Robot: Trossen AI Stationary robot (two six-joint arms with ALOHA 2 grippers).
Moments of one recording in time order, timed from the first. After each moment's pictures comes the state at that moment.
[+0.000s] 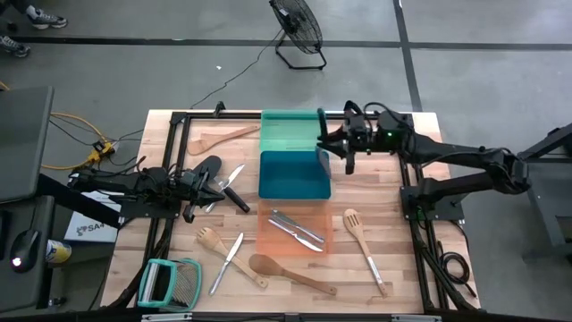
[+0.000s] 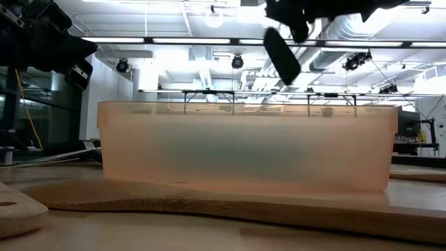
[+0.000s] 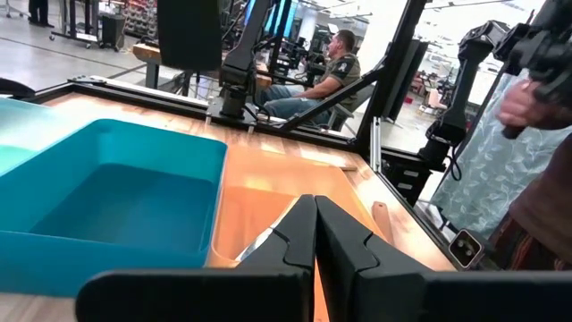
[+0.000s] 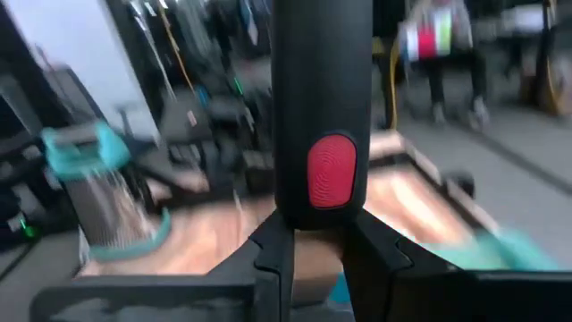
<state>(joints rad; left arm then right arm) -0.15 0.01 0.01 0.01 -0.01 -0.27 -0.34 1.09 0.81 0.24 -0.29 0.15</state>
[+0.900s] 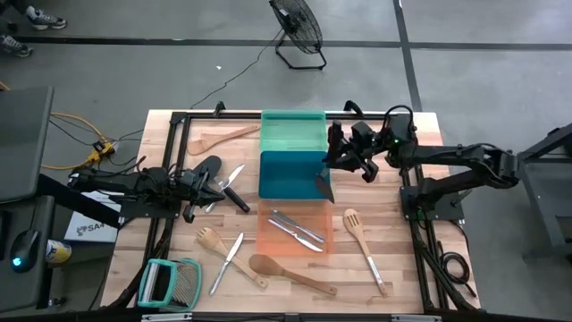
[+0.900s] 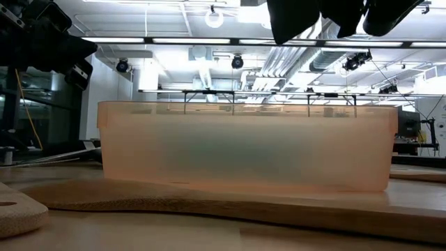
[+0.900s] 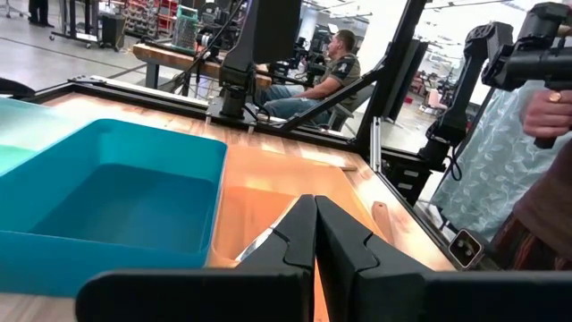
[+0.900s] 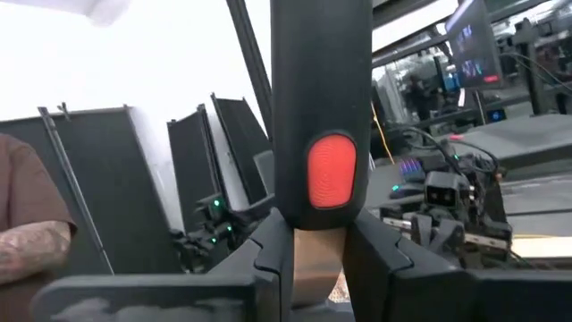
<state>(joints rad) -0.15 0.01 0.01 0.01 -0.01 -0.27 -0.36 1.22 0.67 0.98 -0.83 0.60</state>
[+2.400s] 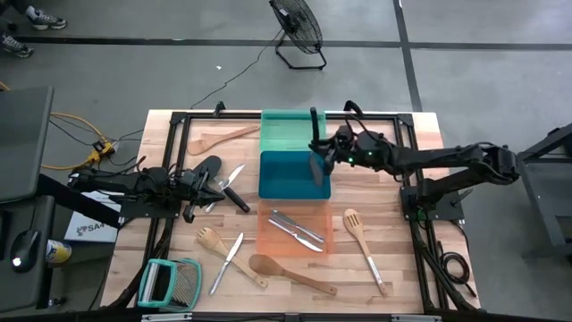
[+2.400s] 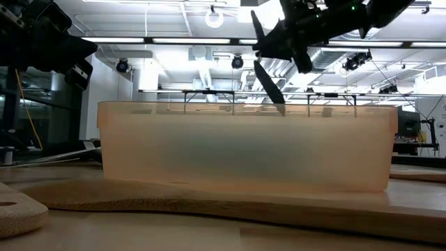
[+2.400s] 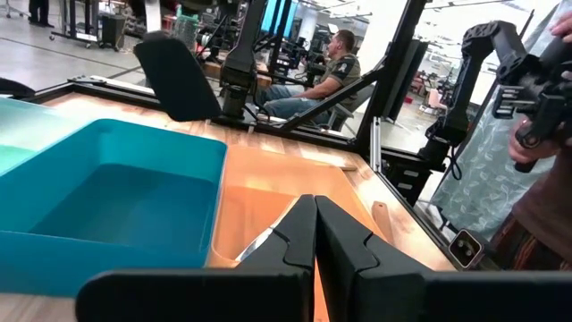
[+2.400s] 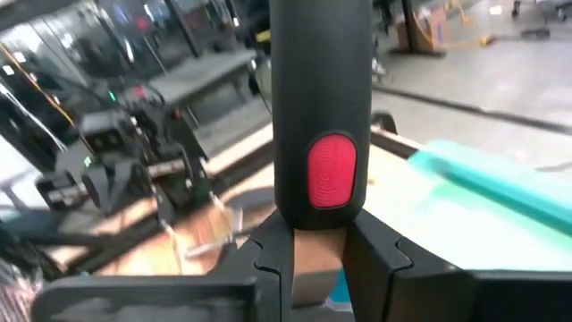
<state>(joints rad) -0.15 0.01 0.01 0.01 -0.01 -0.27 -0.21 1.23 0.71 0.34 0.15 0.44</state>
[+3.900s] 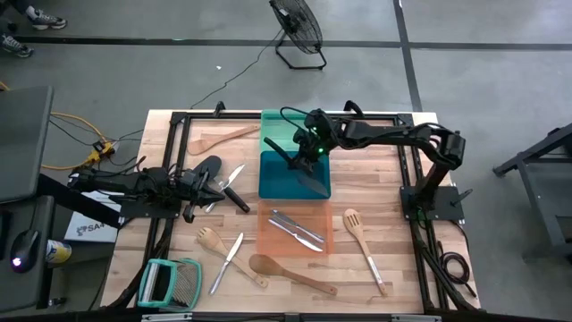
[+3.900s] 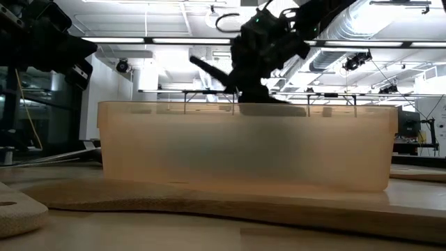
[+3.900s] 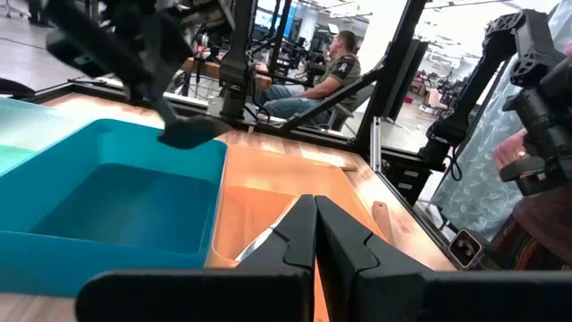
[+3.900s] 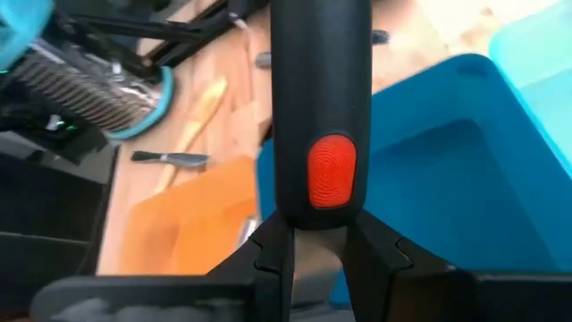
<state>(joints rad) -0.15 0.01 0.01 0.01 -0.01 -0.27 -0.37 1.73 1.21 -0.20 -0.56 0.26</state>
